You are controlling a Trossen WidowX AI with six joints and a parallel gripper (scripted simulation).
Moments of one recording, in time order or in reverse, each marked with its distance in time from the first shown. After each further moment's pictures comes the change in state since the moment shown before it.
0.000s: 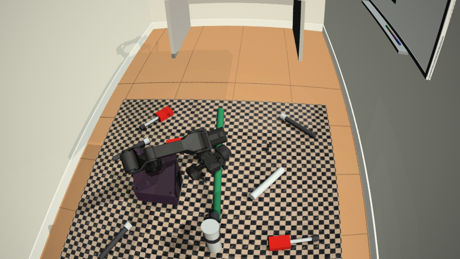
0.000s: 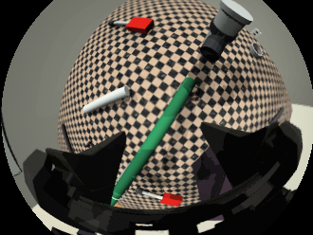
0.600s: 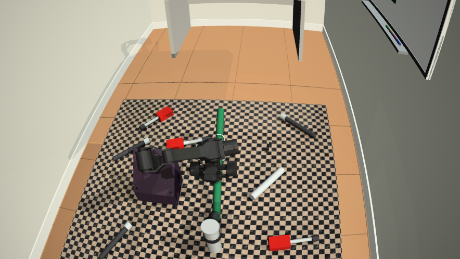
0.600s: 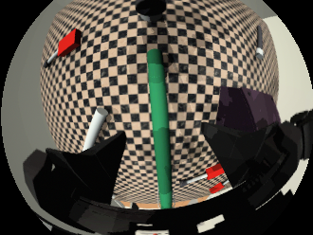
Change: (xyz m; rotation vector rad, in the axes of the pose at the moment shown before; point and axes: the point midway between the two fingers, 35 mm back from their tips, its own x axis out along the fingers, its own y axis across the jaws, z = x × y) arm 0.042 -0.001 -0.011 0.622 0.155 -0.212
